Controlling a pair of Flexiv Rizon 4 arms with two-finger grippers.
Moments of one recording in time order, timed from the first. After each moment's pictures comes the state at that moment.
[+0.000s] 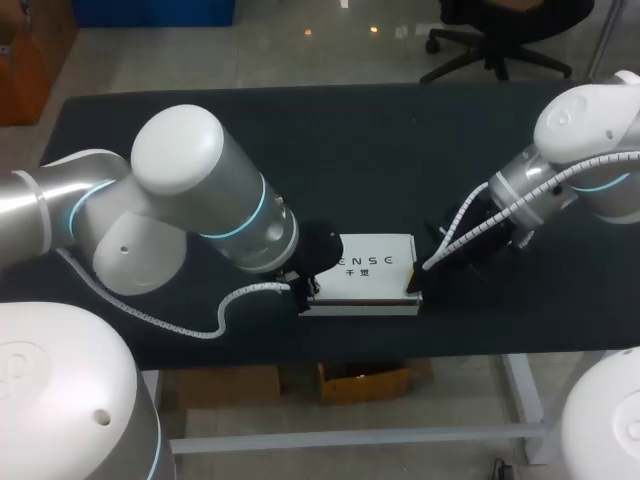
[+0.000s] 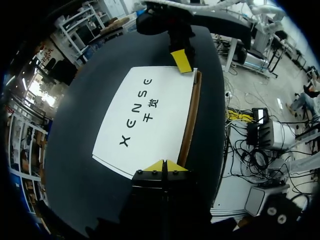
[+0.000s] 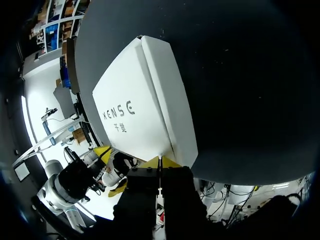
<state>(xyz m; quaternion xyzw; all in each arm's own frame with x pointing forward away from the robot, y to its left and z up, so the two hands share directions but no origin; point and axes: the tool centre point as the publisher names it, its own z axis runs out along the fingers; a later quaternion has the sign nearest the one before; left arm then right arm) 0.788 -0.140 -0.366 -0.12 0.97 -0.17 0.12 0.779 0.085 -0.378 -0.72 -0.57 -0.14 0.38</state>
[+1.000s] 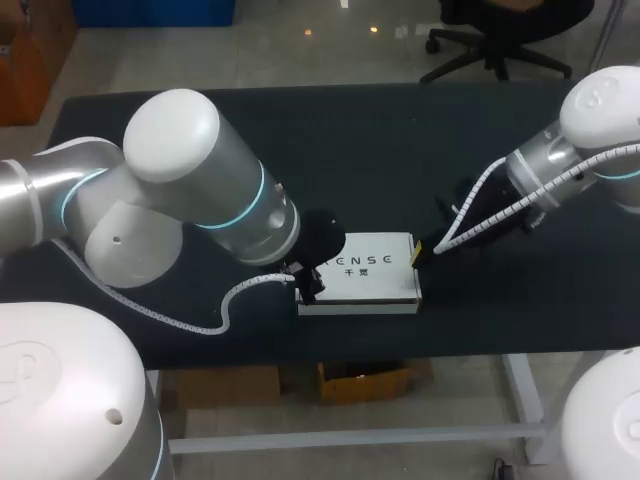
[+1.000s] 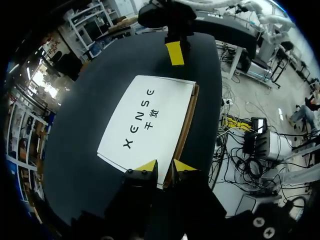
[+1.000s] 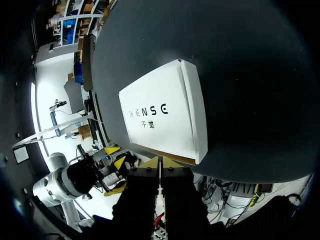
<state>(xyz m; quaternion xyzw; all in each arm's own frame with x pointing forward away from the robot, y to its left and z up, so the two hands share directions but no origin) 0.777 -0.146 -0.335 -0.16 0.96 -0.18 0.11 0.795 0.077 -0.332 -0.69 -0.60 -0.21 0.35</state>
